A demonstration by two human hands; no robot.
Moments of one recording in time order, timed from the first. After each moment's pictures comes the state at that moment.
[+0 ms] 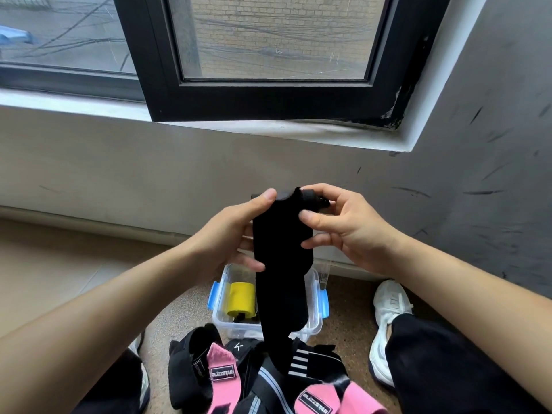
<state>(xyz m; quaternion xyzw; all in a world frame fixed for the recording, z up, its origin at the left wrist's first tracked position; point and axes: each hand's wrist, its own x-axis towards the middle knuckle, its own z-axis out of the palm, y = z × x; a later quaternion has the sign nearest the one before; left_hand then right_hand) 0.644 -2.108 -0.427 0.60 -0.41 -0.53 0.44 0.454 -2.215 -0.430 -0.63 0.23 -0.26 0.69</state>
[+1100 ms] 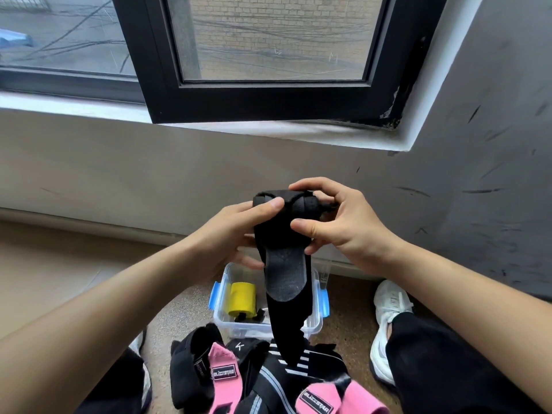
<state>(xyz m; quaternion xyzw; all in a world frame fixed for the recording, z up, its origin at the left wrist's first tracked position) 0.647 -2.106 -0.427 0.57 -0.45 -0.53 0.44 0.454 -2.207 -0.429 -0.70 0.21 -0.31 0.60</state>
